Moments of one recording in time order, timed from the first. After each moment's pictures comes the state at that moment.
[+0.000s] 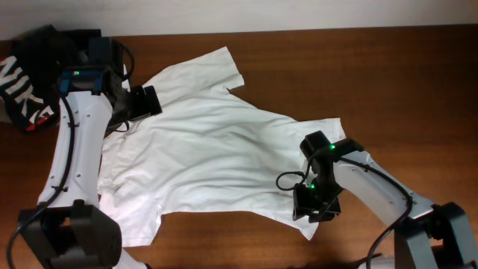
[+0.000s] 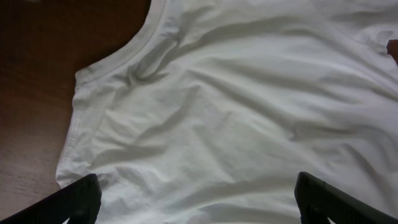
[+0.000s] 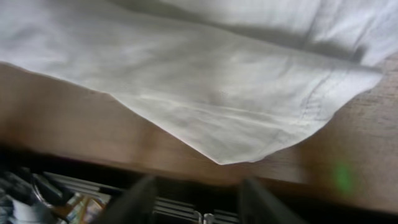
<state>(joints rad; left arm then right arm) 0.02 1.77 1.69 -1.21 -0.02 -0.30 0.34 1.55 0.87 -1.13 -0.37 0.39</state>
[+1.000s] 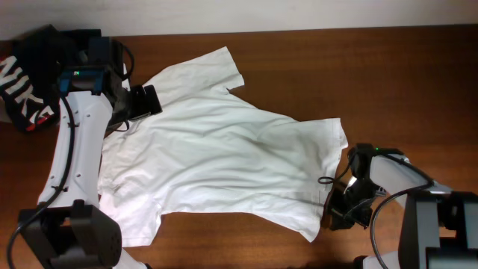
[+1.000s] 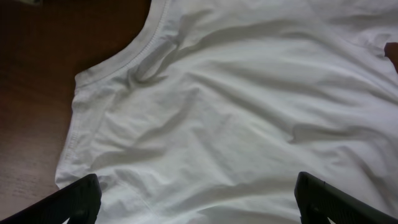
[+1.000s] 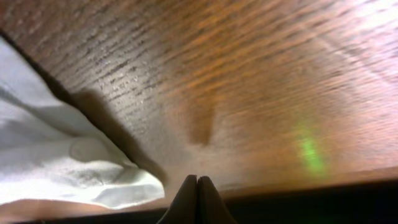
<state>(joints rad) 0.02 1.77 1.69 -1.20 -0.02 -0.30 -0.07 1.63 0.72 -1.10 -0.29 0.46</state>
